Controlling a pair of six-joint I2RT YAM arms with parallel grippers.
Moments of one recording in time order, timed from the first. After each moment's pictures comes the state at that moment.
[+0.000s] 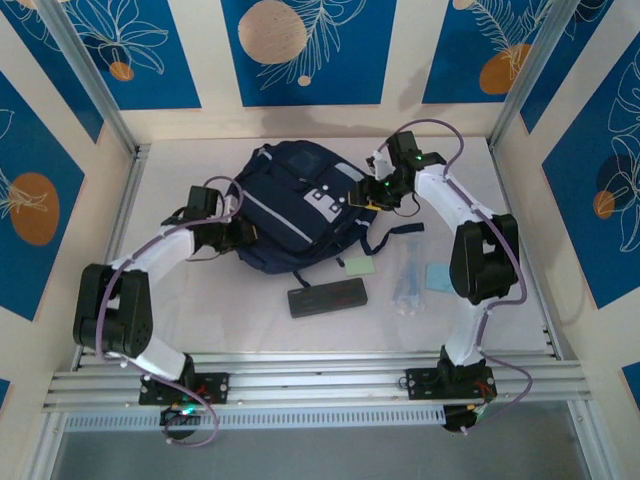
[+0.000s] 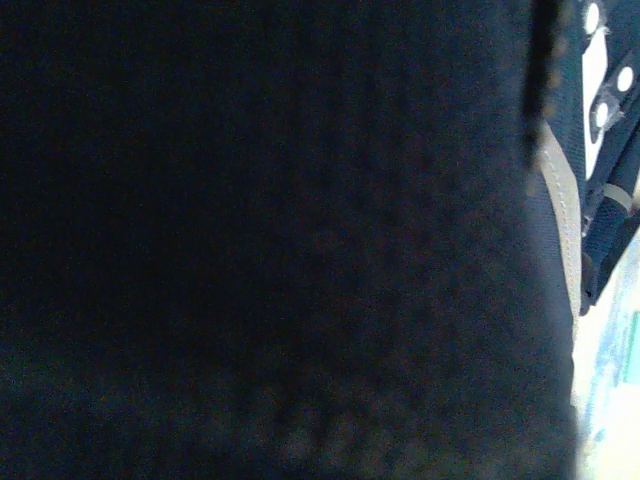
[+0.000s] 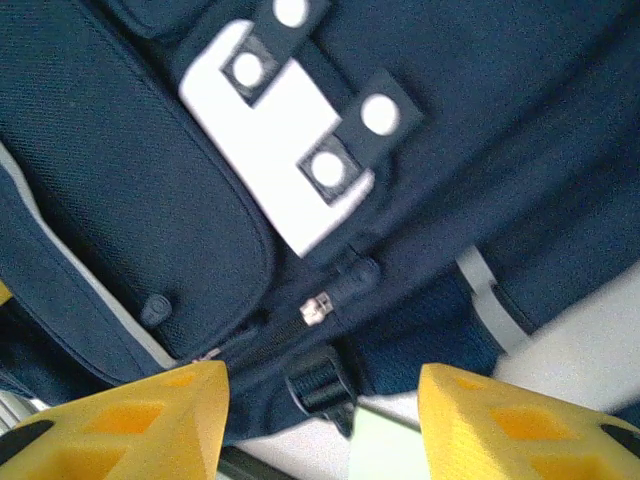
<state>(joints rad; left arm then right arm) -0.19 1.56 0.96 -0.39 0.44 -0.48 0.26 1.91 1.61 -0.82 -0.50 0.26</state>
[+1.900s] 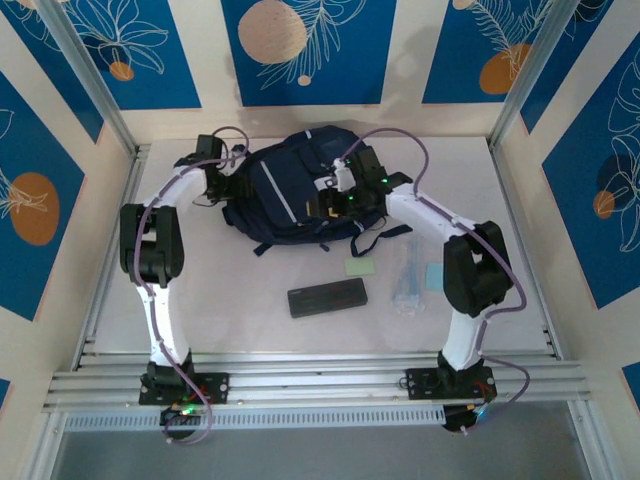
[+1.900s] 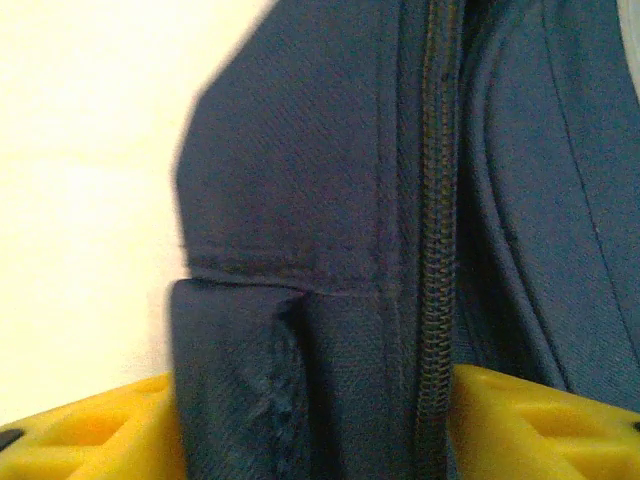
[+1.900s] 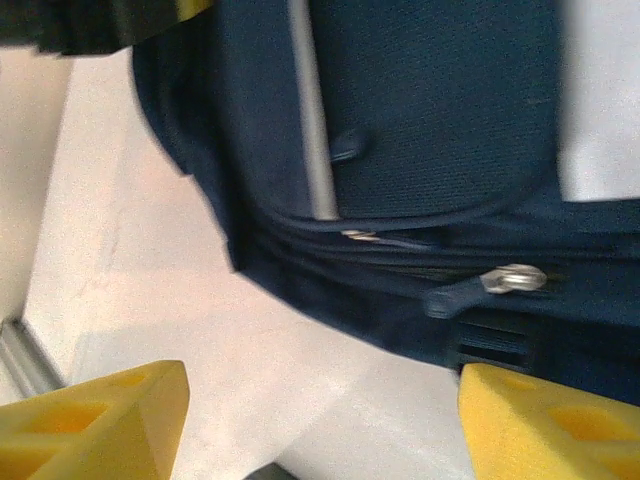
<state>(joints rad) -0.10 2.11 1.70 -0.65 0.15 -0.20 0.45 1.83 1.45 -0.55 -0.44 0.40</state>
